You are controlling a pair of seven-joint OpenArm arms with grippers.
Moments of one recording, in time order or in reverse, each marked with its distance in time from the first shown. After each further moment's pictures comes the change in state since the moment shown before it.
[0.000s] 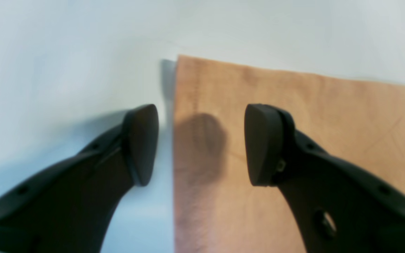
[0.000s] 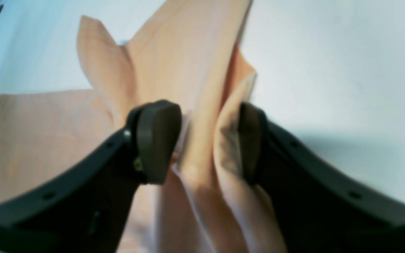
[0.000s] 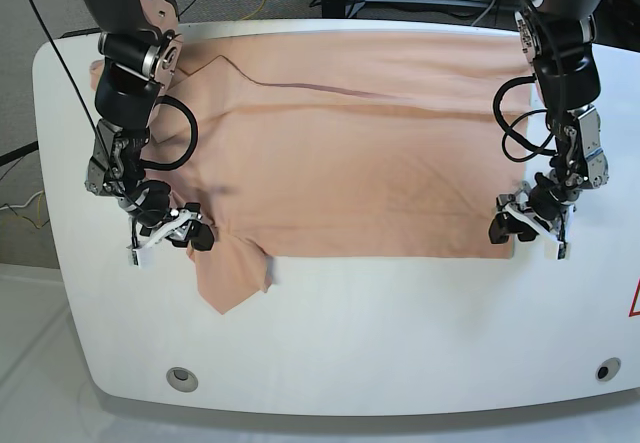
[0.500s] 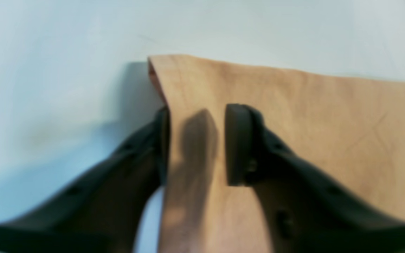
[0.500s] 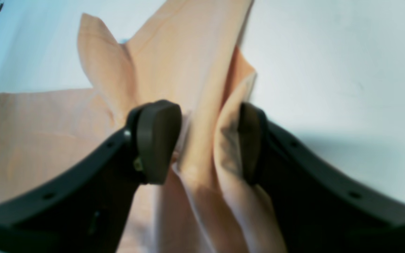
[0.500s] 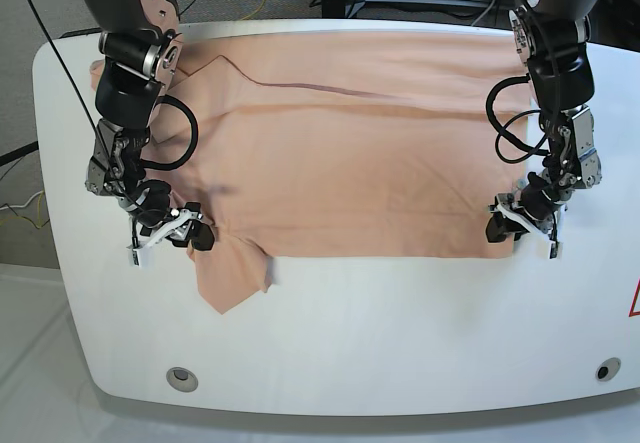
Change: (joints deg) left arm 0.0 1.5 0.0 -0.3 0.0 -0.4 0.2; right arm -0.1 -0.1 0.0 0.3 -0.2 0.0 0.0
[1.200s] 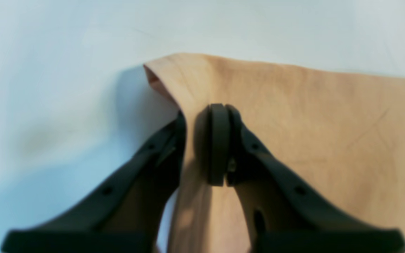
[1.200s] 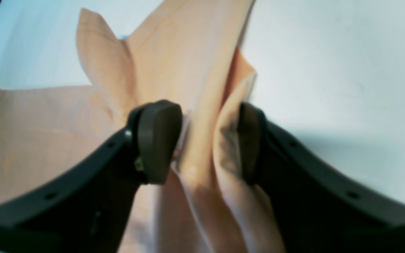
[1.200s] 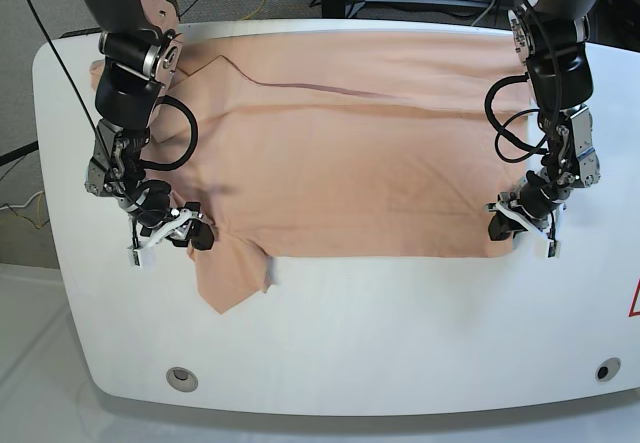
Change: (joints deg) left arm 0.1 0.2 0.0 0.0 0.3 0.0 -0.3; right arm 0.0 0.0 0.1 0.3 -0.9 0.0 -0.3
